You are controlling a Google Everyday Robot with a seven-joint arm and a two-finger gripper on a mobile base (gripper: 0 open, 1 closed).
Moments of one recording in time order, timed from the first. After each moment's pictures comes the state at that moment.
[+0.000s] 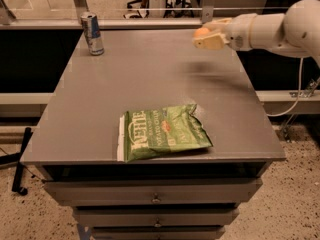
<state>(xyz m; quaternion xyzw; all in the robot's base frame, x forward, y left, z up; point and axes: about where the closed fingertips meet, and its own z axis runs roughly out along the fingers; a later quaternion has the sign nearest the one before) 0.754 -0.150 0.920 -0.42 0.69 0.19 0.56</state>
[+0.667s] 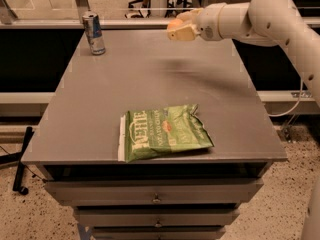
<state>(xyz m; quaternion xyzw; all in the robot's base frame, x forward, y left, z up) 0.774 -0.073 0.941 -0.44 0.67 0.18 0.57</state>
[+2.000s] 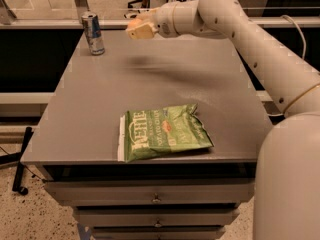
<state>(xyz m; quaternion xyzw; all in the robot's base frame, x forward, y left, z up) 0.795 0.050 0.934 -0.46 0.65 0.23 0.55</state>
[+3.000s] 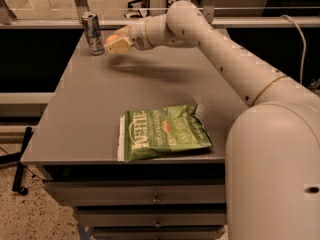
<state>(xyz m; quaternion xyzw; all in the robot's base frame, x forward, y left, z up) 0.798 0.131 0.882 -0.48 0.66 0.26 0.51</state>
